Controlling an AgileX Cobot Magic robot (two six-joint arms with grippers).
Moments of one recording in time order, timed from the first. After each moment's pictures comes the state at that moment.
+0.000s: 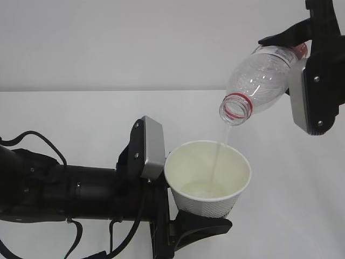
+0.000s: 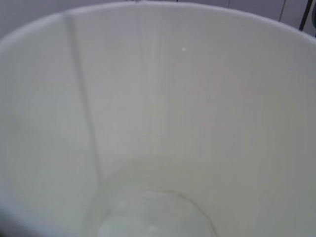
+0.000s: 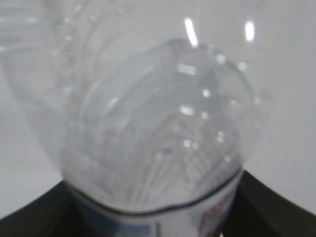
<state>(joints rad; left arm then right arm) -0.71 1.89 -0.68 0.91 -1.03 -0.38 0.20 1.30 -0.79 -1.41 -0.32 -0.40</state>
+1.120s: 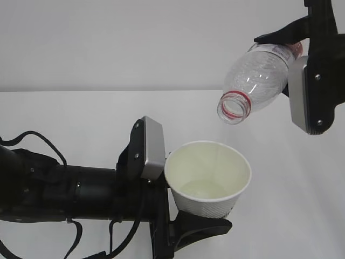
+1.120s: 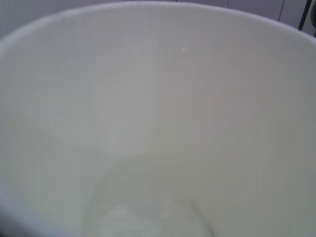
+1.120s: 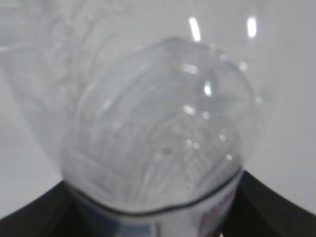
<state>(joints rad) -0.71 1.89 -0.68 0.91 -1.03 -0.38 0.20 1.30 -0.79 -1.39 -0.36 -0.40</state>
